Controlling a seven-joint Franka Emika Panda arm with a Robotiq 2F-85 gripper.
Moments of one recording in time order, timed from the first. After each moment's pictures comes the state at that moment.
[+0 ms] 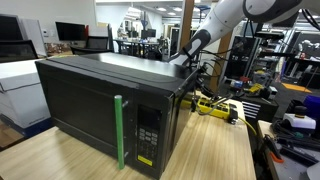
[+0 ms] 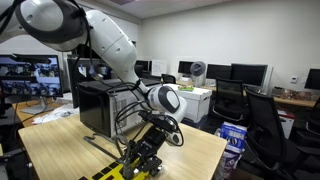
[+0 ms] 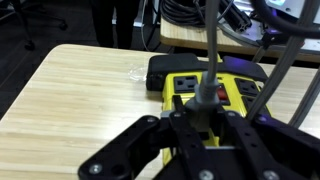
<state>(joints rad) -0.40 0.95 -0.13 -1.42 -0.34 1.37 -0.48</state>
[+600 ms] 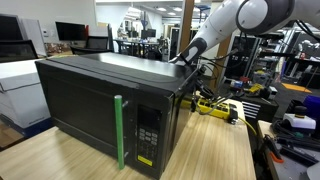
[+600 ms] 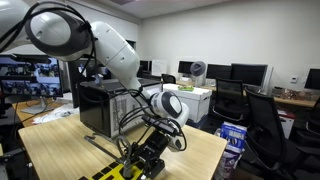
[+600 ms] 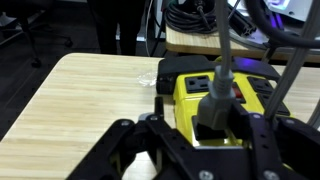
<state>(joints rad) -0.40 1.05 -0.15 -1.31 -0.37 1.29 -0.47</state>
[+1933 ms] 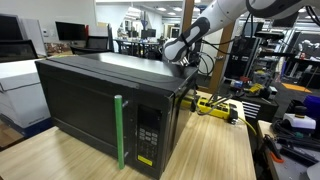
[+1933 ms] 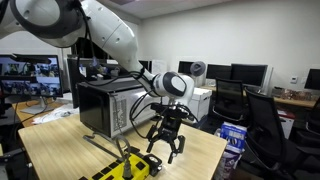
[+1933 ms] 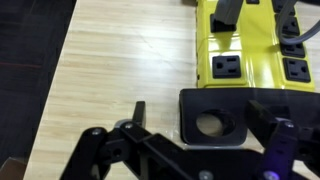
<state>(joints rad) -0.42 0.90 -0.12 -1.33 -0.26 1.65 -0.47</state>
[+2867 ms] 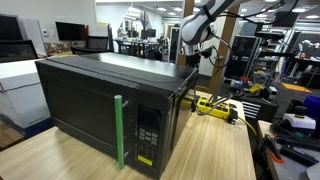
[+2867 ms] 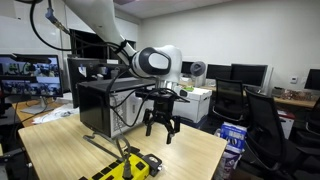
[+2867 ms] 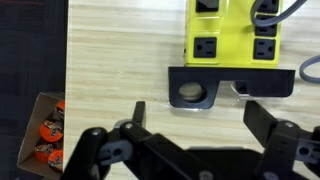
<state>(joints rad) -0.43 0.49 -0.13 -1.83 -0.17 2.10 -0.47</state>
